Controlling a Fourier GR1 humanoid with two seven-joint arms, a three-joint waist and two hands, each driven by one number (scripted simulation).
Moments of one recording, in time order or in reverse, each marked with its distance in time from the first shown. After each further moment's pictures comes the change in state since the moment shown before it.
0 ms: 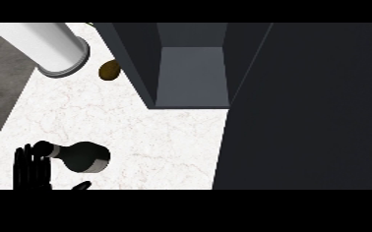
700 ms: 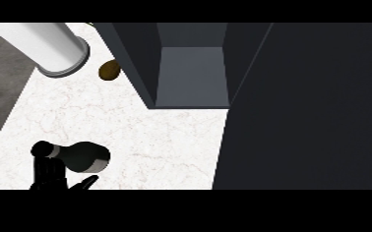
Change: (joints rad) left arm -0.154 0.019 0.074 0.371 0.060 -0.122 -0.164; right arm -0.026 -0.005 0.004 0.005 0.006 -0.009 0.003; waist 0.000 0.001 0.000
